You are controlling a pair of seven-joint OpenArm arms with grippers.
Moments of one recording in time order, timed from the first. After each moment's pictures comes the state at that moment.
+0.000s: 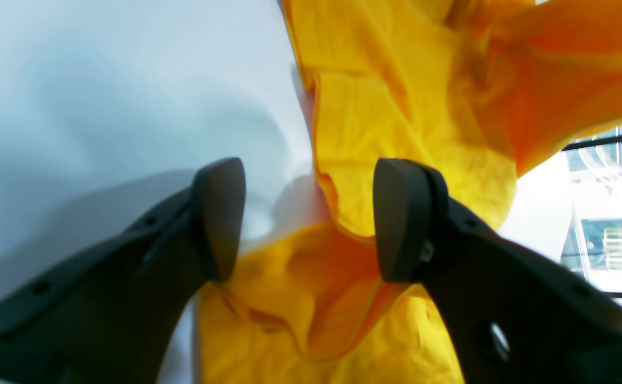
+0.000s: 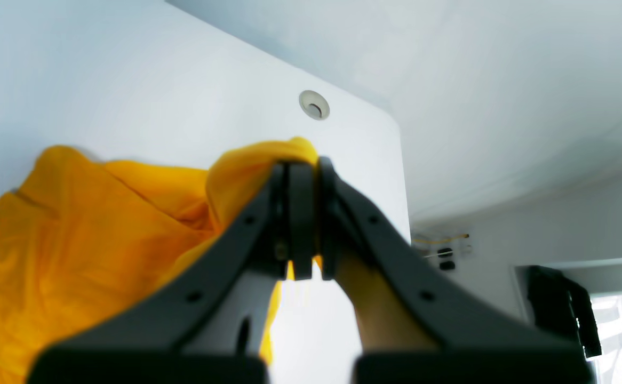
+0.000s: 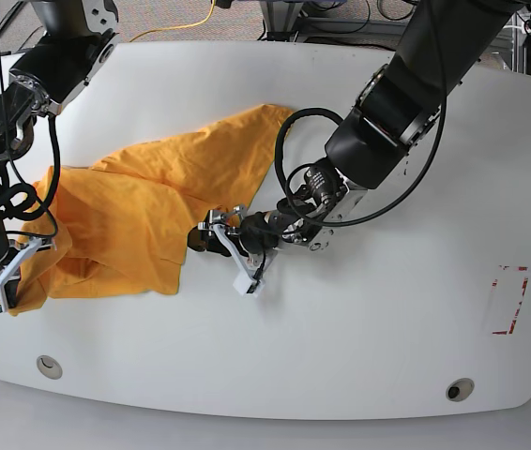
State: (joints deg) left arm -36.0 6.3 42.8 31.2 -57.2 -20.8 22.1; right arm 15.3 18.2 33.2 113.8 7.8 40.8 -61.8
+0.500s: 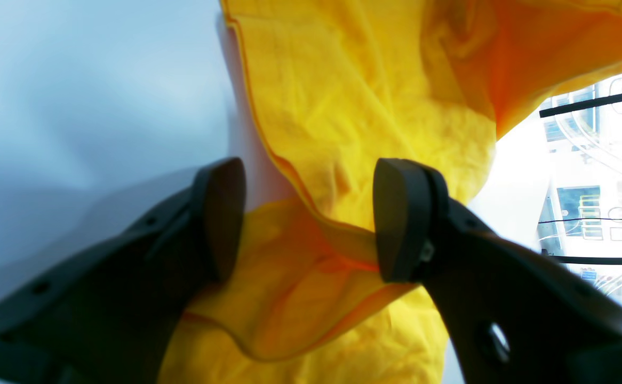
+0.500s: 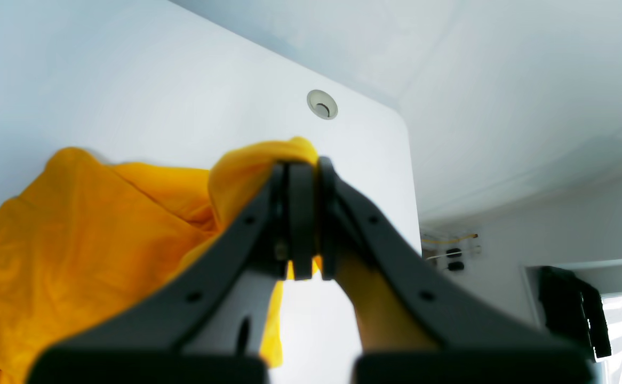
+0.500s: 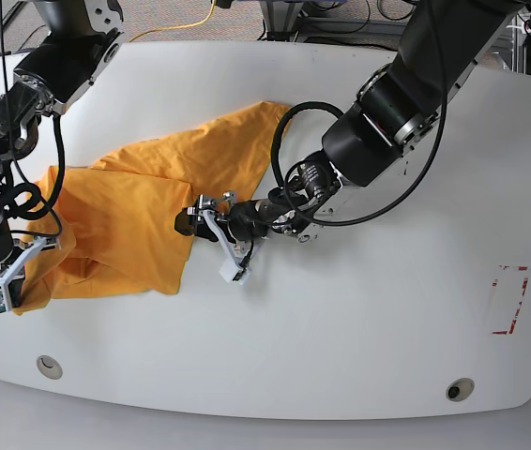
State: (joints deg) left arm -36.2 6.4 51.7 31.2 -64.6 -21.0 21.8; right arm 15.2 17.1 33.2 113.8 7.8 40.8 -61.8
